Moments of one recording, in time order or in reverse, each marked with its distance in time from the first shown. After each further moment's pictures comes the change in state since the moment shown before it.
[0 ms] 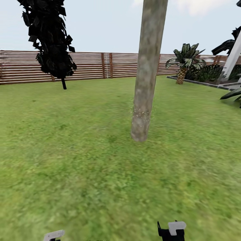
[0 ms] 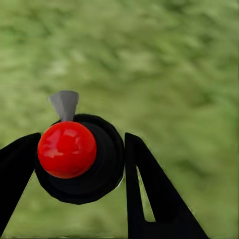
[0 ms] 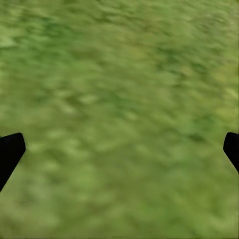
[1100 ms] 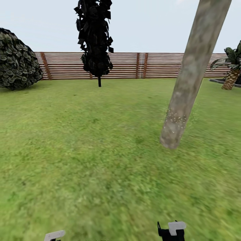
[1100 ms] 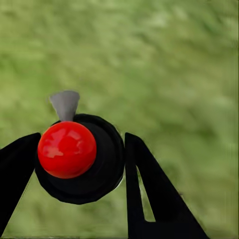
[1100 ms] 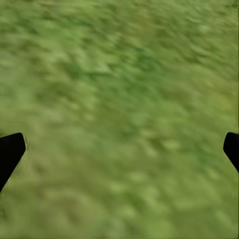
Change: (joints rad) left arm 0.001 -0.002 -0.002 0.000 -0.005 0.002 -0.002; right arm 0.000 0.000 0.001 0.001 0.001 0.000 0.000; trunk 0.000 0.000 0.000
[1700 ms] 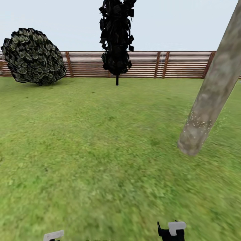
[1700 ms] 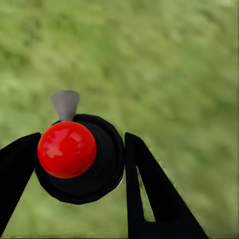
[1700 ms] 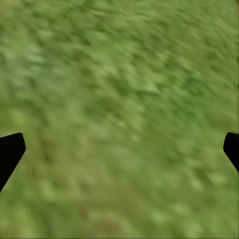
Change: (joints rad) left arm 0.000 0.005 0.001 0.001 0.002 0.001 0.002; right arm 0.000 0.000 0.000 0.000 0.000 0.000 0.000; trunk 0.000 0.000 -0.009
